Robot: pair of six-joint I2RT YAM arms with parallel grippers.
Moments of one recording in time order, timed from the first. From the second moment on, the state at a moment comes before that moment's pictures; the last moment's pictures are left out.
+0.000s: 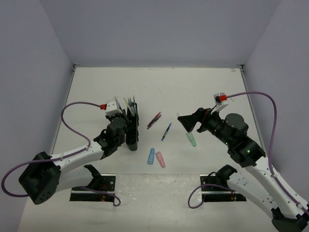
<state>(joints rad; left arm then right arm) -0.74 1.12 0.44 0.45 -0.83 -0.47 0.61 0.64 0.80 -0.32 -0.07 0.58</state>
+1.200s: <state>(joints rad) -1.01 0.94 0.29 0.34 -0.90 -0.69 0.61 0.62 0.74 -0.32 -0.10 0.58</state>
